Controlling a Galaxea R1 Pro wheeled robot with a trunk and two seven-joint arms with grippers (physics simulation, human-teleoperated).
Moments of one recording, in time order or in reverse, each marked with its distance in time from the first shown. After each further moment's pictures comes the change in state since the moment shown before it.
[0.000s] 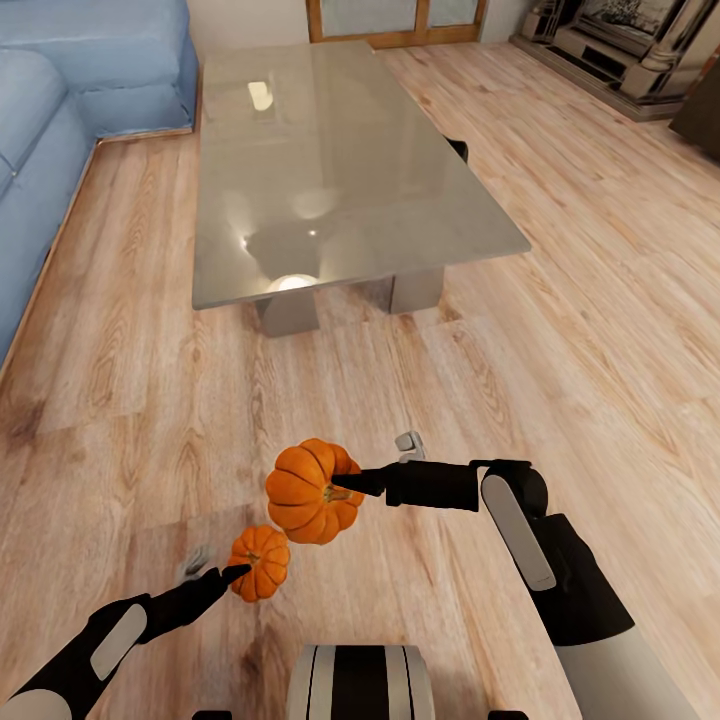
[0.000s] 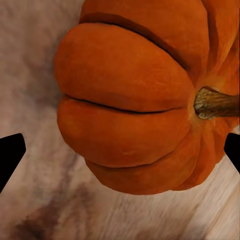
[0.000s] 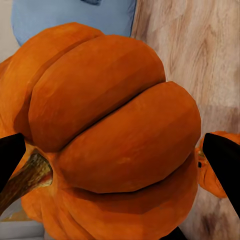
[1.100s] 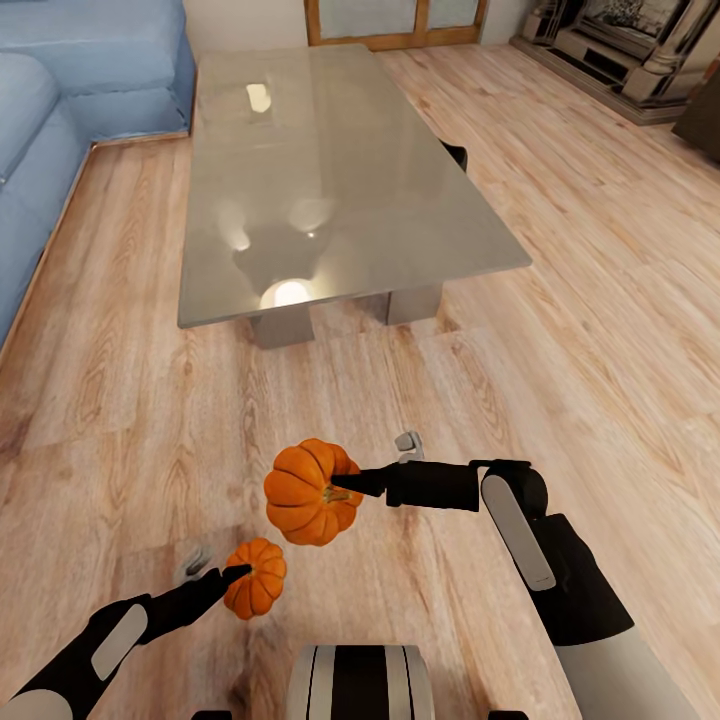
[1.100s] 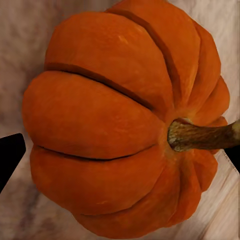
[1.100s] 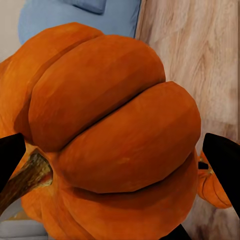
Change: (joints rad) left arm 0.000 -0.002 0.001 0.002 0.001 0.000 0.003; right arm 0.000 0.001 -0.002 0.003 0.002 0.000 0.027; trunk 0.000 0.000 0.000
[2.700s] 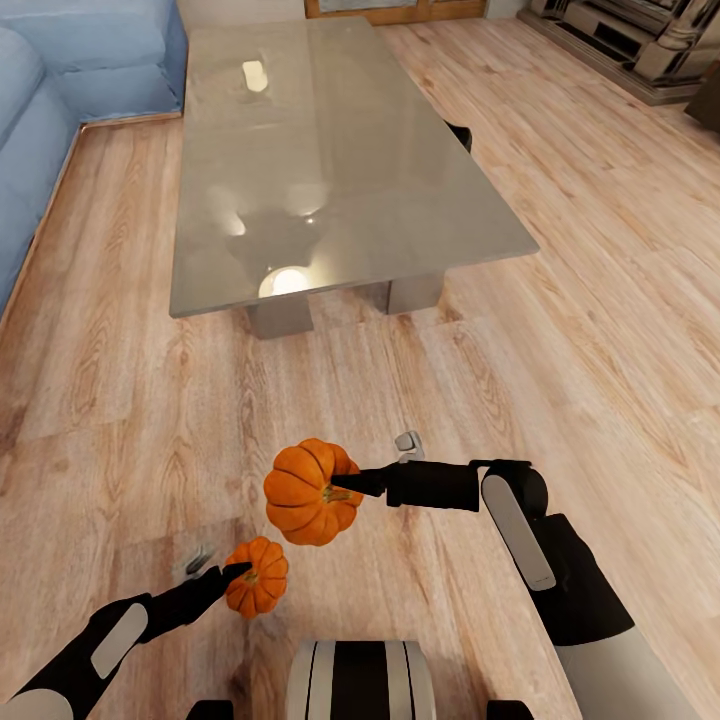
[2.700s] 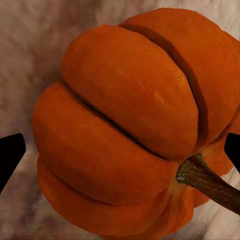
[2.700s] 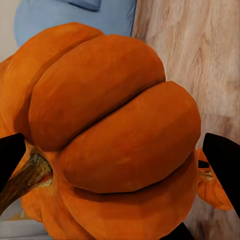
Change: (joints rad) left arm -0.001 -0.002 0.003 -0.001 0.021 0.005 0.002; right arm 0.000 0.000 0.000 -0.001 -0.001 0.000 0.002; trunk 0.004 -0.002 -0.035
